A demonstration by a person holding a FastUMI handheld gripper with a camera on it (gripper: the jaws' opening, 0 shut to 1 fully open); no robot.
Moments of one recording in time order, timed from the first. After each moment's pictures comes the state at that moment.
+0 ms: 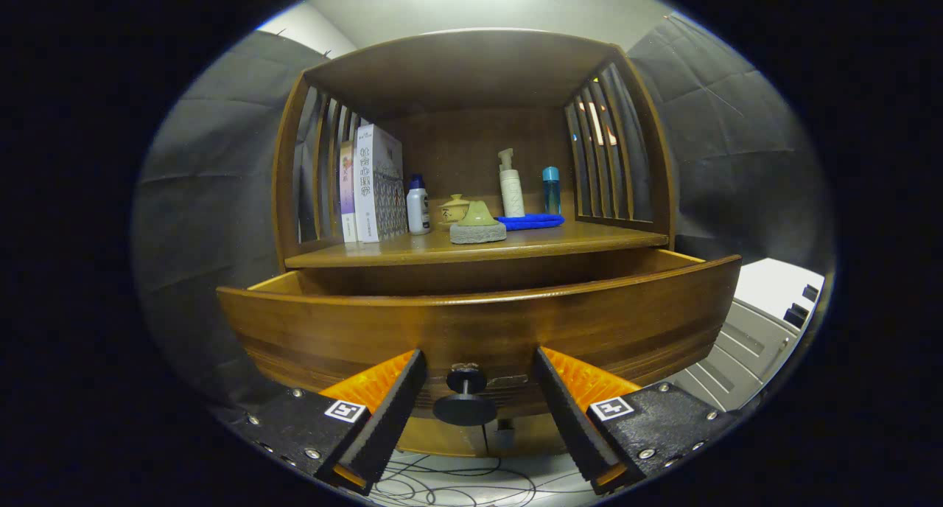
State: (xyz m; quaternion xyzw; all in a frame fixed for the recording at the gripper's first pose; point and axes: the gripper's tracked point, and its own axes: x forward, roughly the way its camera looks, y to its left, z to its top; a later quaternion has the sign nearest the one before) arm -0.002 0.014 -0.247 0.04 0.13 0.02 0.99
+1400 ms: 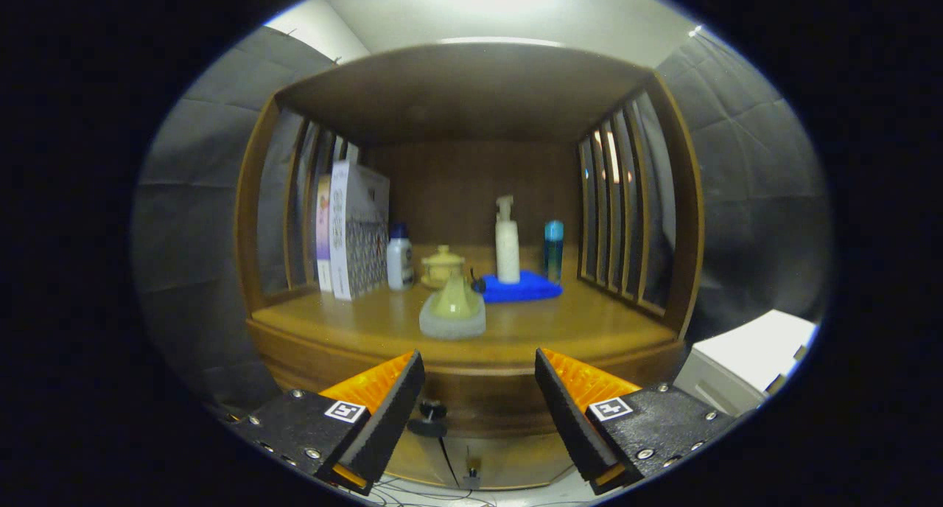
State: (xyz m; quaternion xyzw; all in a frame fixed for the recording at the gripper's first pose) arm 0.069 -0.034 -0.121 0.00 0.07 0.03 1.00
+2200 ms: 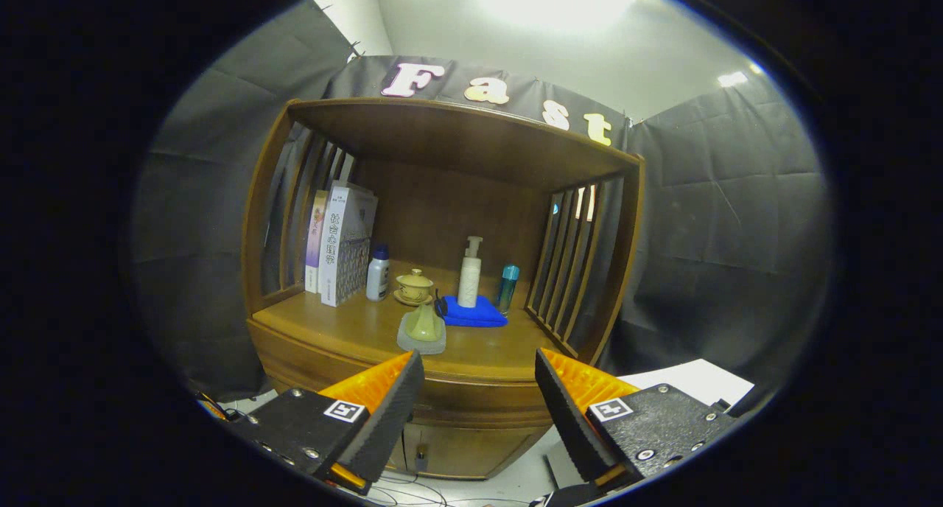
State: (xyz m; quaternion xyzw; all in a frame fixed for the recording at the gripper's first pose) arm -0.001 -0.032 -0.062 -0.06 0.08 -0.04 0.99
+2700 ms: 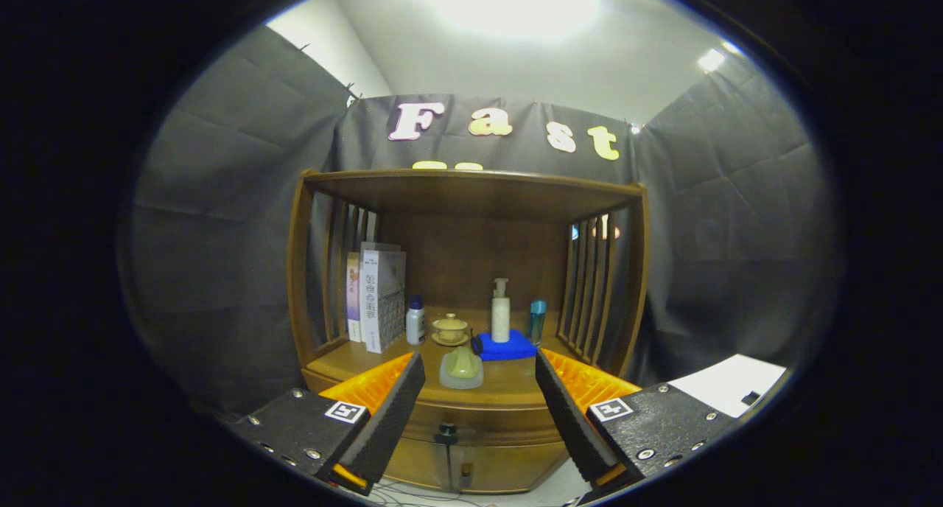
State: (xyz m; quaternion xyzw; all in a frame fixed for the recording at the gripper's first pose) arm -0.022 -0.032 -0.004 -0.04 0.02 0.00 1.00
